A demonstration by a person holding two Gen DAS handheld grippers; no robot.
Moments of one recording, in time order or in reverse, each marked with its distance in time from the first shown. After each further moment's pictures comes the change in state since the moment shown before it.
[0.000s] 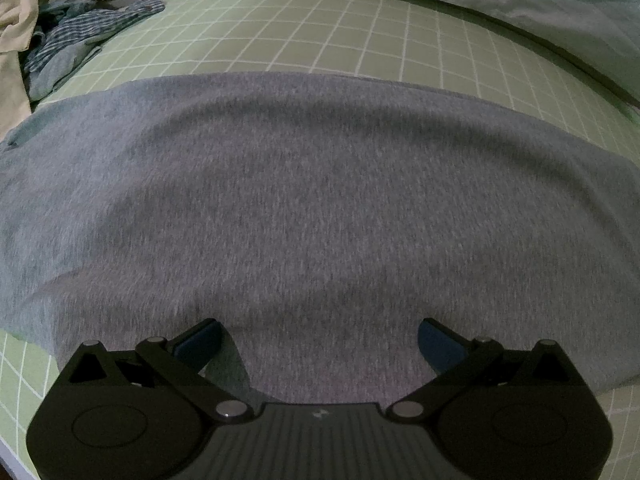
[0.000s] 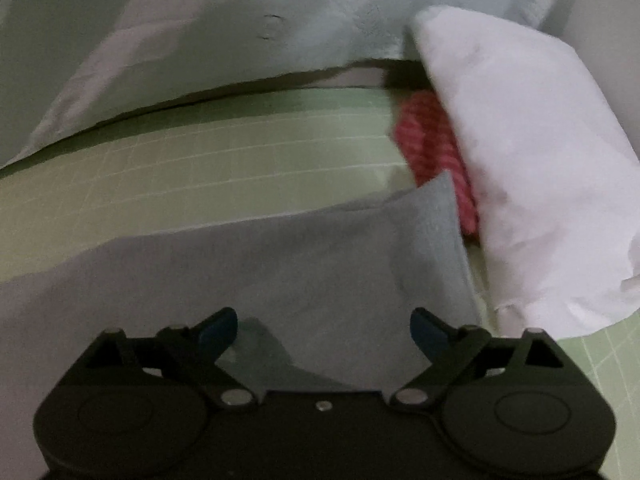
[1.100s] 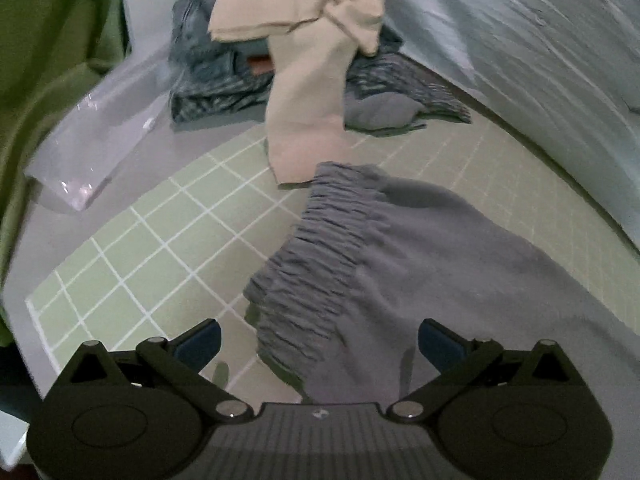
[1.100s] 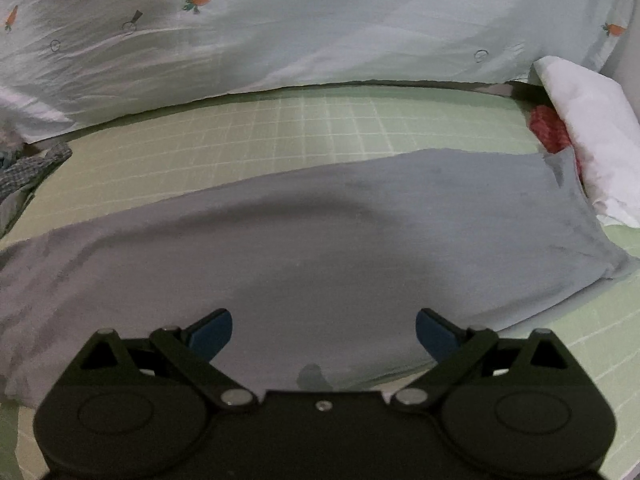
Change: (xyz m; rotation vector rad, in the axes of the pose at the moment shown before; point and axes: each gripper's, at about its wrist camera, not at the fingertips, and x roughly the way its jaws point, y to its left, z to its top) left arm -0.033 0.362 -0.007 -0.439 -0.245 0.041; right arm -0.171 0.226 -0.098 -0.034 0.032 0.116
